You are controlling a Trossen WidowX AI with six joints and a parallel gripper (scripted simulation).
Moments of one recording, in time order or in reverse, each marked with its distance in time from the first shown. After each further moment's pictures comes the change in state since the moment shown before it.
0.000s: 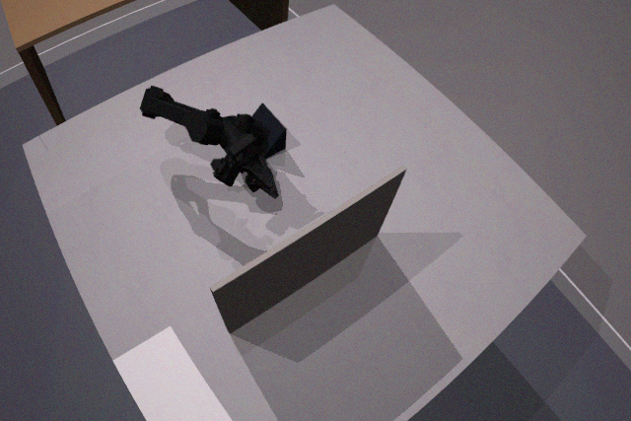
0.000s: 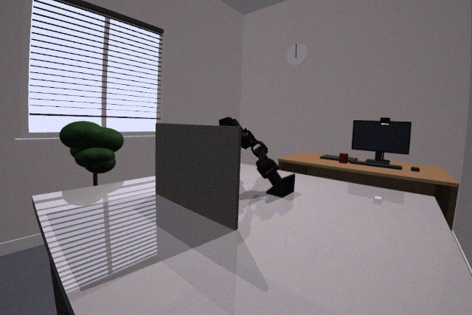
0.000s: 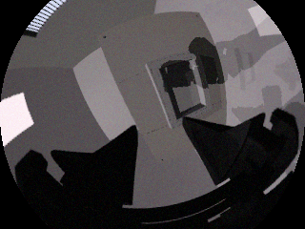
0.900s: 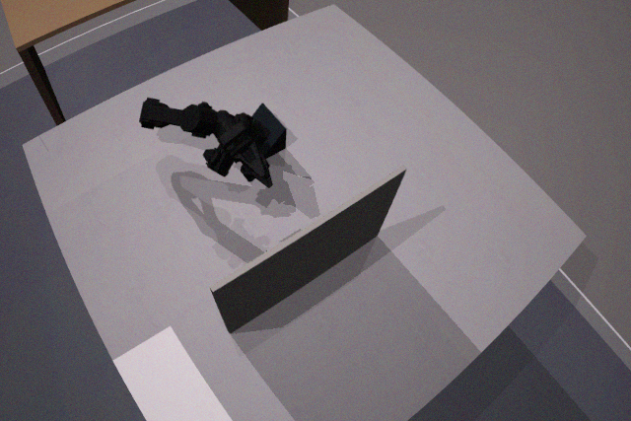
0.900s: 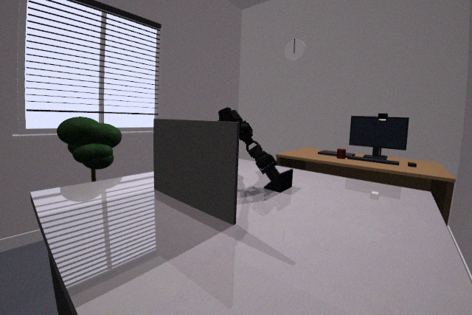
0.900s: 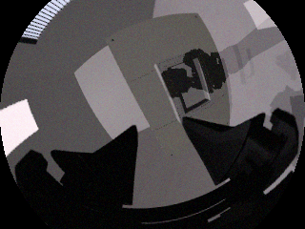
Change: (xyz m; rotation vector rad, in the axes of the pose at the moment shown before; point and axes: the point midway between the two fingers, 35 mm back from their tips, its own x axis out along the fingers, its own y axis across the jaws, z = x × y) arm -0.017 0.023 -0.002 0.060 -0.005 0.009
